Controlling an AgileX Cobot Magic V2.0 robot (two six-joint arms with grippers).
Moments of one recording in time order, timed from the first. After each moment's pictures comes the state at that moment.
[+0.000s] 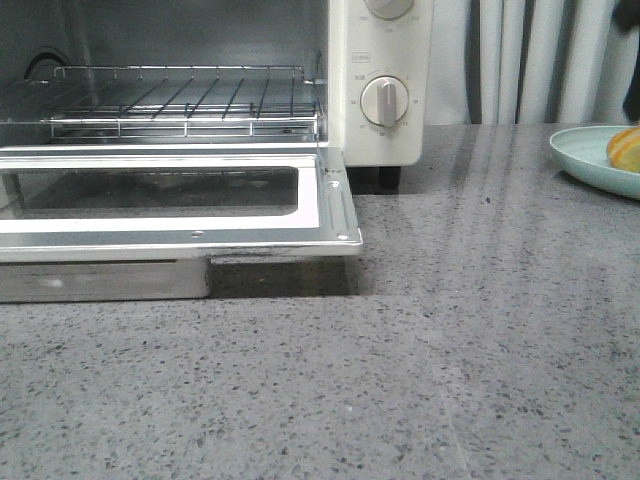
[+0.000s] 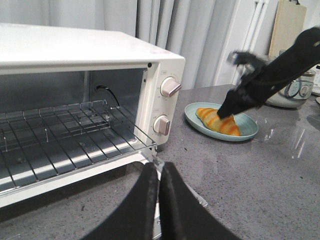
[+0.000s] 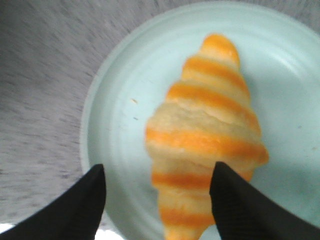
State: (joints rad) left arm -0.34 0.31 -0.50 -0.82 0.50 0.71; right arm -0.07 1.52 -1.15 0.10 0.68 -0.14
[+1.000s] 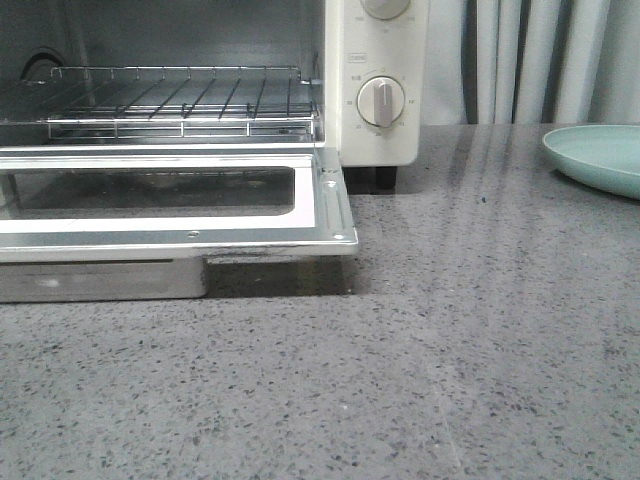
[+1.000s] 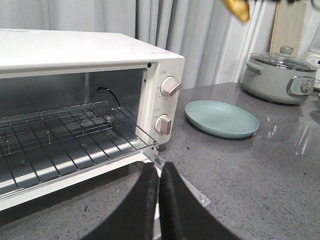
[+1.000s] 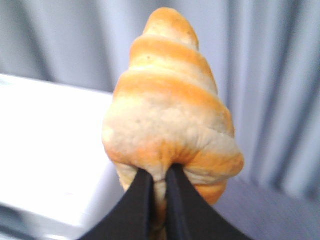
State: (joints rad) left arm -0.34 0.30 -0.50 -0.80 0.50 0.72; right arm 0.29 1.19 -1.41 0.08 0.48 -0.16
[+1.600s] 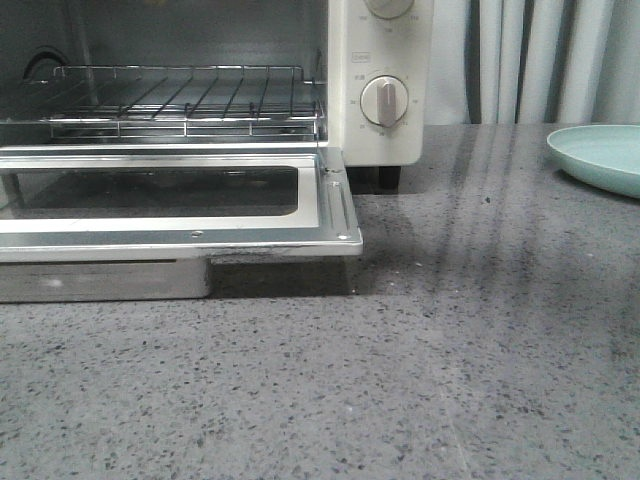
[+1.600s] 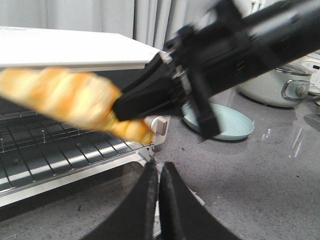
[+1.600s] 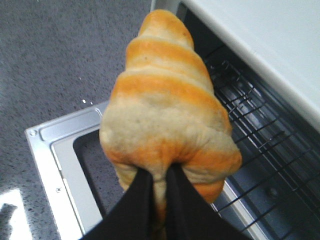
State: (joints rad) left arm -0.34 0.30 -0.50 -0.84 0.51 0.72; right arm 0.85 1.59 -1.47 0.03 0.48 -0.28
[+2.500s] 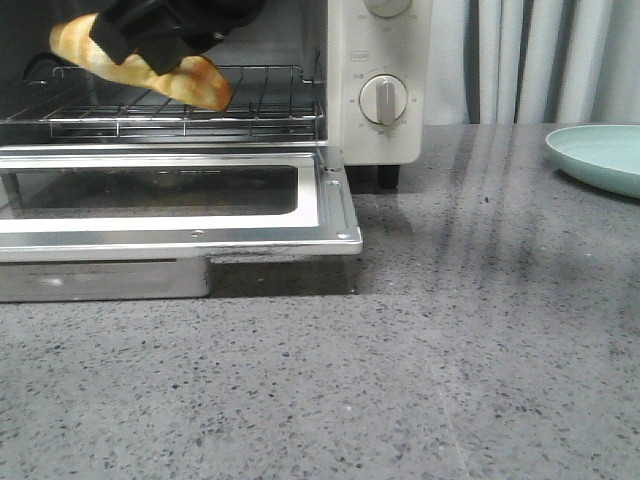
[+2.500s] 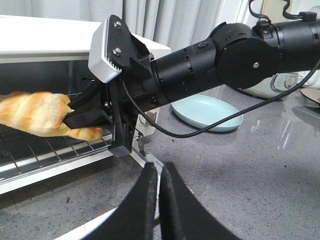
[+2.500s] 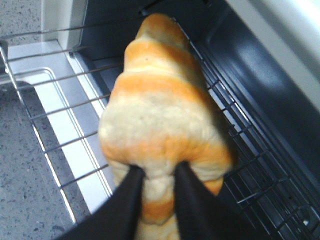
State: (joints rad) left arm -0.34 0.30 -0.50 -0.84 0.55 0.72; right arm 0.74 1.78 -1.47 -0.19 0.27 -0.28
